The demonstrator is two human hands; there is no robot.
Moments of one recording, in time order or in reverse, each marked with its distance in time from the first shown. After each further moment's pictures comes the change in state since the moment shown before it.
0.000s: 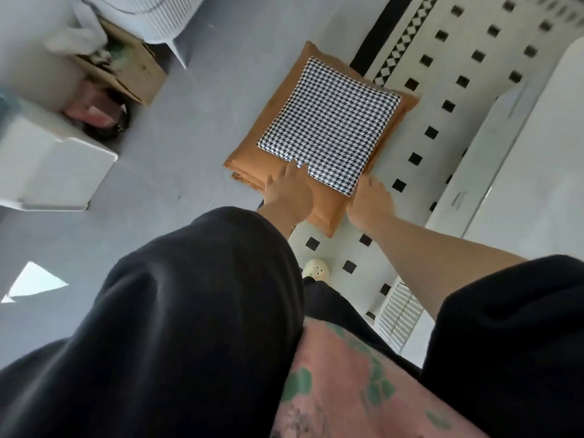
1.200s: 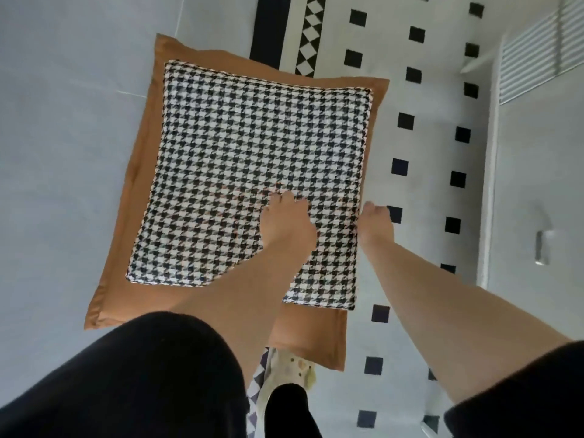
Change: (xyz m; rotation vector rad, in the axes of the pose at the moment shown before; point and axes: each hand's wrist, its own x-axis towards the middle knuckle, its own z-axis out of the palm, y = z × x) left_hand 0.463 0.041 0.165 0.161 -0.073 0.298; right_hand 0.411 0.114 0.180 0.966 0.180 0.878
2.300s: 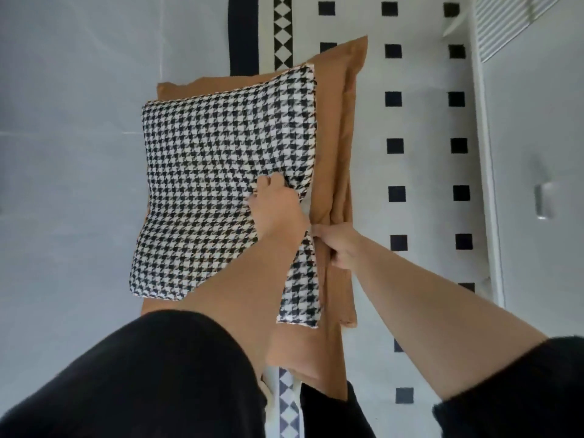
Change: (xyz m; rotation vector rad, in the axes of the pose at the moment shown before) left_hand -0.003 0.023 -0.034 0.208 0.141 -0.005; right_hand -0.048 -0.005 0.016 0.516 -0.541 0.411
